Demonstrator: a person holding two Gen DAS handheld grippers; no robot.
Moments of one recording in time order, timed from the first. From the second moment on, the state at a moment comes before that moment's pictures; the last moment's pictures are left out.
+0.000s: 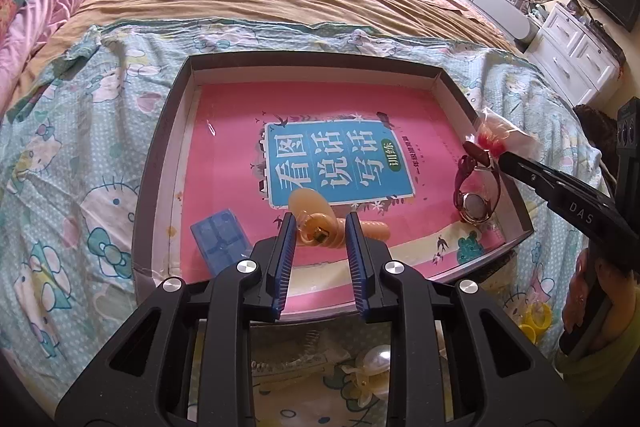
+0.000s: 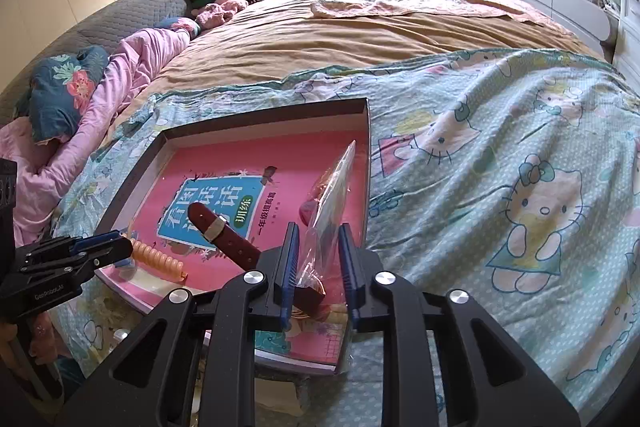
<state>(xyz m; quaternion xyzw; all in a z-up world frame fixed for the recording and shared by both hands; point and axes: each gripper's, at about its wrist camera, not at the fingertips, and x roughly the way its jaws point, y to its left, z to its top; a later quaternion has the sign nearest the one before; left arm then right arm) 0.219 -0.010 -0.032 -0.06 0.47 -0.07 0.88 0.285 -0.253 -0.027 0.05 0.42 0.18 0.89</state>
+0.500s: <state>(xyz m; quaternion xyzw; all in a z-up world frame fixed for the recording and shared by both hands) 0.217 -0.007 -0.031 -0.06 0.47 -0.07 0.88 0.262 -0.271 -0.005 0.08 0.39 0.18 0.90</state>
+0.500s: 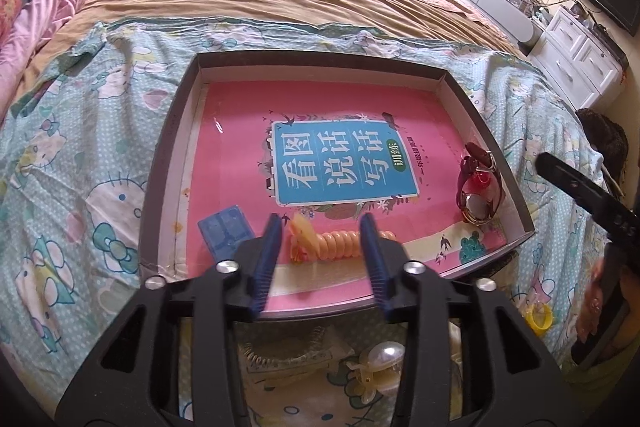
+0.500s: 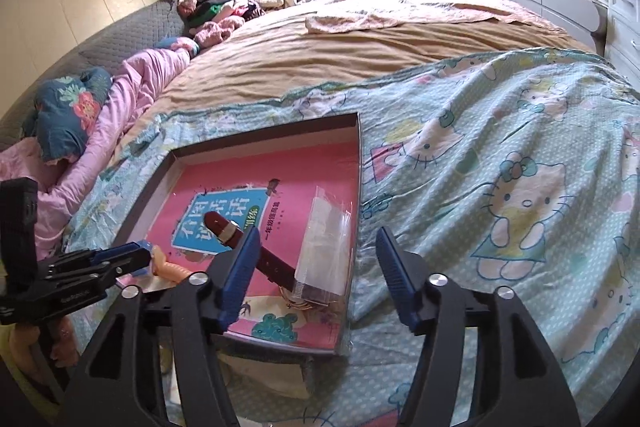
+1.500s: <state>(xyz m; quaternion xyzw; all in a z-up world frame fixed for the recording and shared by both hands) 0.163 0.022 0.028 -0.09 0.41 -0.03 0.91 0.200 -0.281 0.050 0.08 0.34 0.19 0.92</state>
